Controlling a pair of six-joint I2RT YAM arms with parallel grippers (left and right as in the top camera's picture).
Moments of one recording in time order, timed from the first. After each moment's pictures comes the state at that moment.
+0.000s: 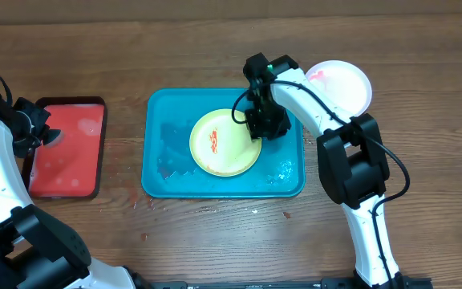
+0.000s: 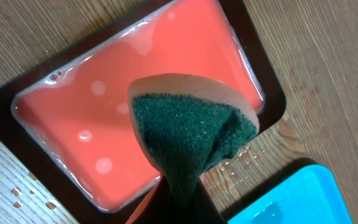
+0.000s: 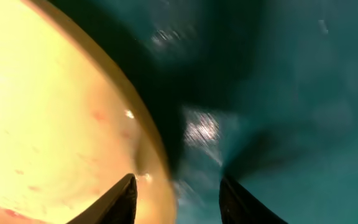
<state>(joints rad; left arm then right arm) 0.56 1.74 1.57 -1.04 0.09 -0.52 0.46 2.36 1.95 -1.26 -0.18 0.26</state>
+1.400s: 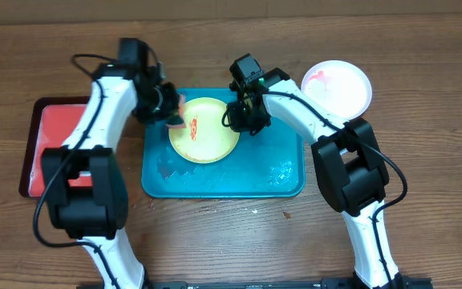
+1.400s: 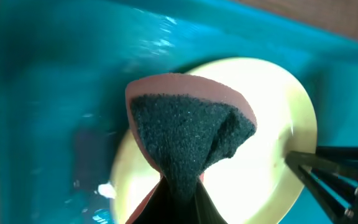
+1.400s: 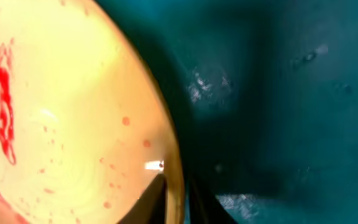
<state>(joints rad) -0.04 2.01 1.56 -0.89 0.30 -0.28 0.52 2.32 1.83 -0.87 -0.25 0.33</state>
